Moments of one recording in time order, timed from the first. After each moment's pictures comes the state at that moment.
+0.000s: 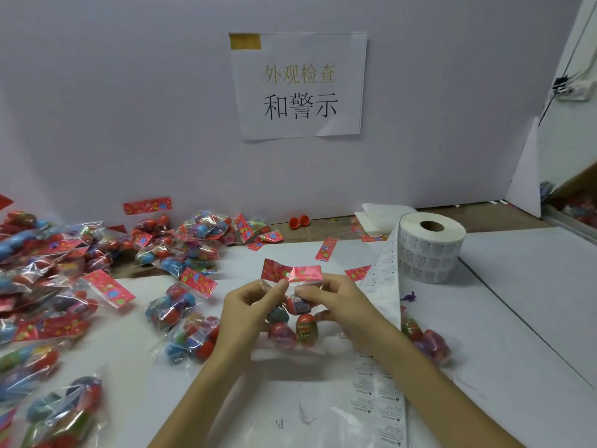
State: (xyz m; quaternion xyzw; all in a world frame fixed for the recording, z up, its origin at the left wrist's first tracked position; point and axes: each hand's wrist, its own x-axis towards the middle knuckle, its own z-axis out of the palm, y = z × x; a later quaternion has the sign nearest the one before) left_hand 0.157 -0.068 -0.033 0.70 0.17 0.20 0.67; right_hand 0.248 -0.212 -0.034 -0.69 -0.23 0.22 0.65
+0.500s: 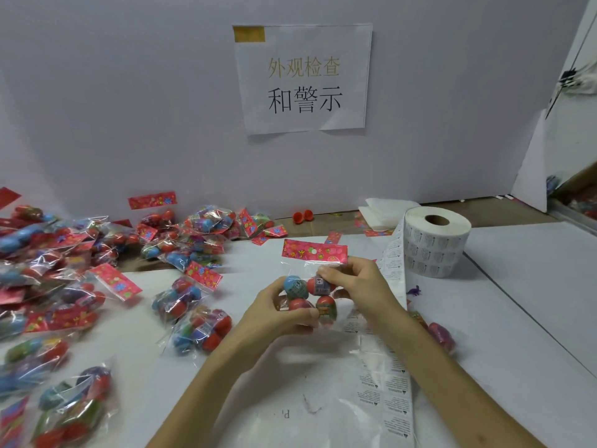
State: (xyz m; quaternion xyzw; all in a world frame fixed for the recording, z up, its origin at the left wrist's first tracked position) left_hand 0.158 -0.068 -0.039 0.71 0.10 0.02 0.70; right_hand 0.258 -0.222 -0.029 -0.71 -0.18 0.12 0.67
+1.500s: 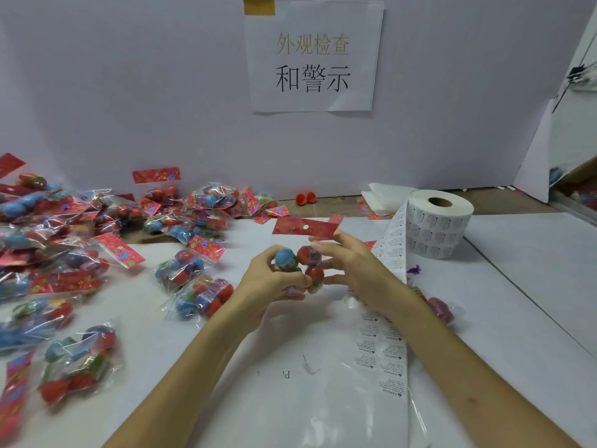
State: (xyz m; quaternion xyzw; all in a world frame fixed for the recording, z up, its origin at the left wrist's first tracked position) left_hand 0.160 -0.067 -0.035 0.70 0.16 0.07 0.69; right_hand 0.250 -0.221 -0.028 -0.67 -0.24 0.23 0.66
